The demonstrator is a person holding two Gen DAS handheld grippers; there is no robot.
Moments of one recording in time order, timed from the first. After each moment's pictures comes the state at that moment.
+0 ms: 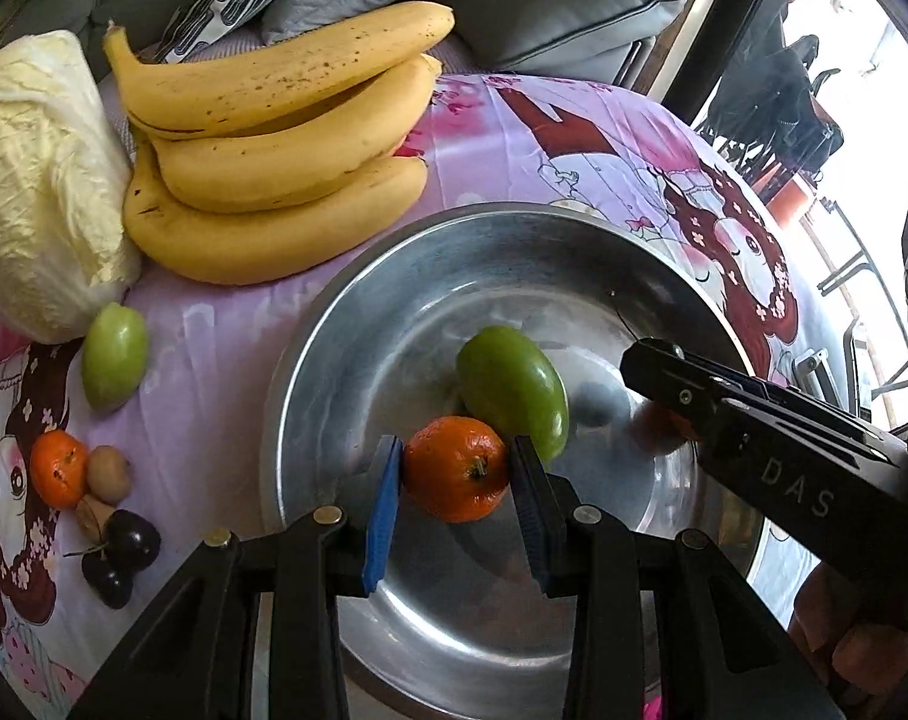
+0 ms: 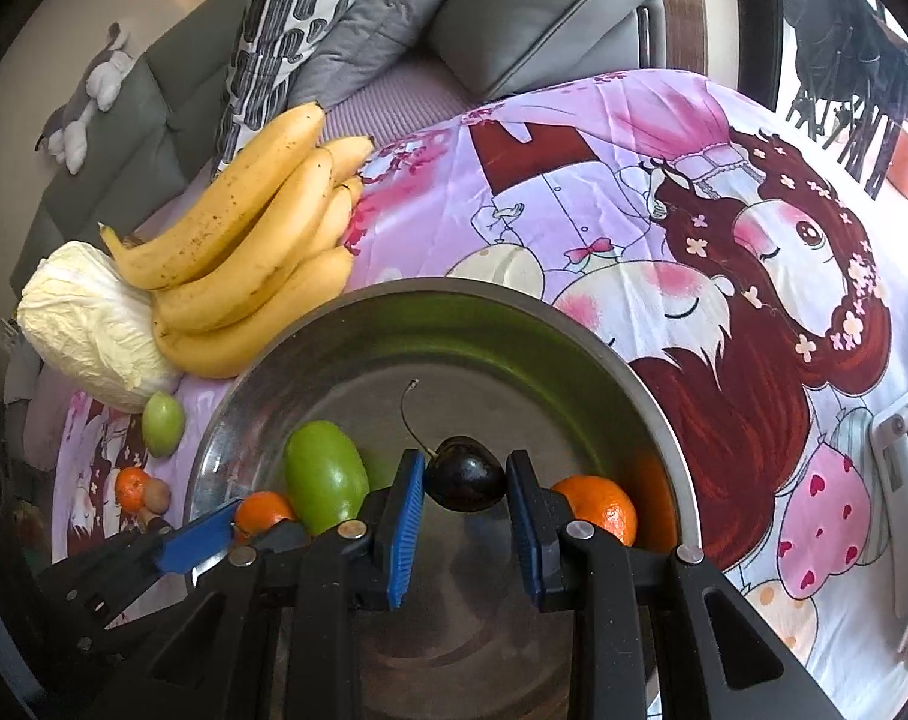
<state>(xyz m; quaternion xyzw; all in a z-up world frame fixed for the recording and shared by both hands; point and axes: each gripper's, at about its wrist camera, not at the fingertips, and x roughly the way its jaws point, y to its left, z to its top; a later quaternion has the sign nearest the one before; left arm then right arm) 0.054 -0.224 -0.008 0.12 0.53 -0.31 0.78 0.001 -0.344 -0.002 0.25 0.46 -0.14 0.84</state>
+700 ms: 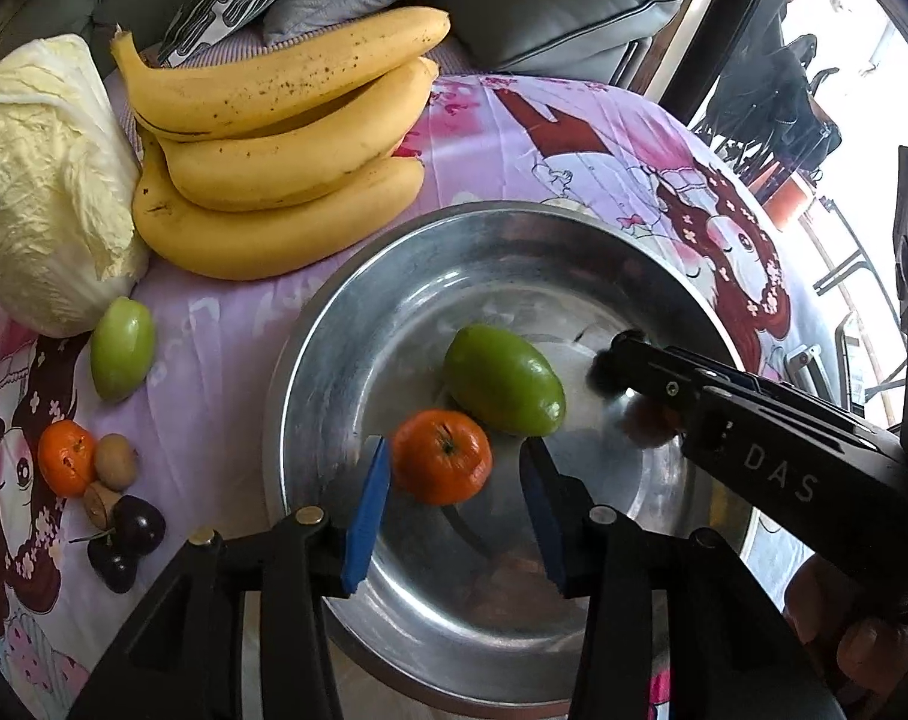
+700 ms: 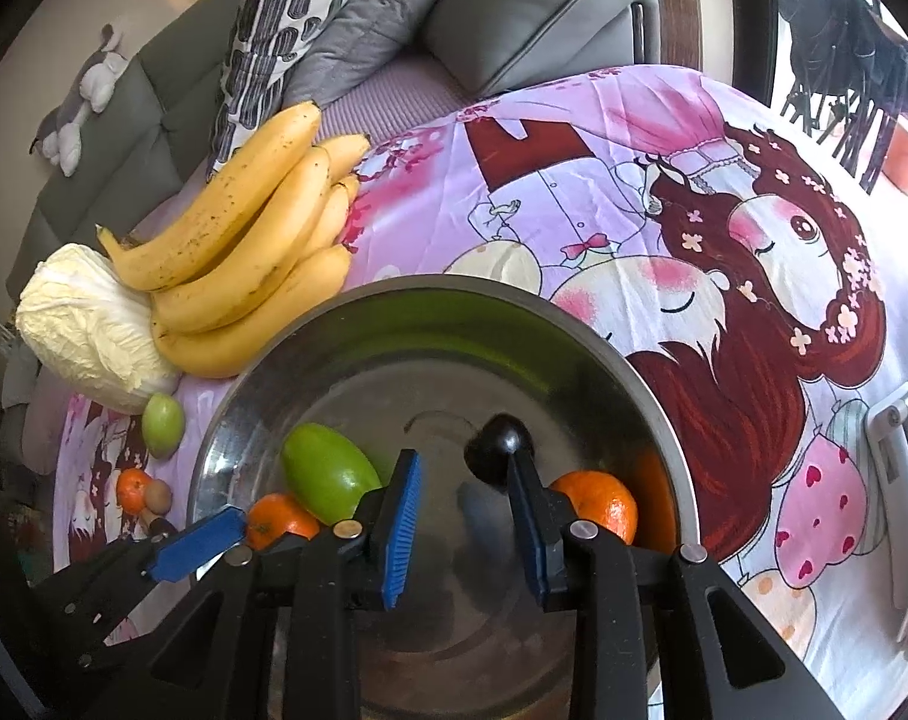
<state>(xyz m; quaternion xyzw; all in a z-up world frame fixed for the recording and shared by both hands) 0.049 -0.215 0.002 0.11 0.54 -0.32 0.77 0.000 -0.344 0.002 0.26 0.47 -0.14 0.83</state>
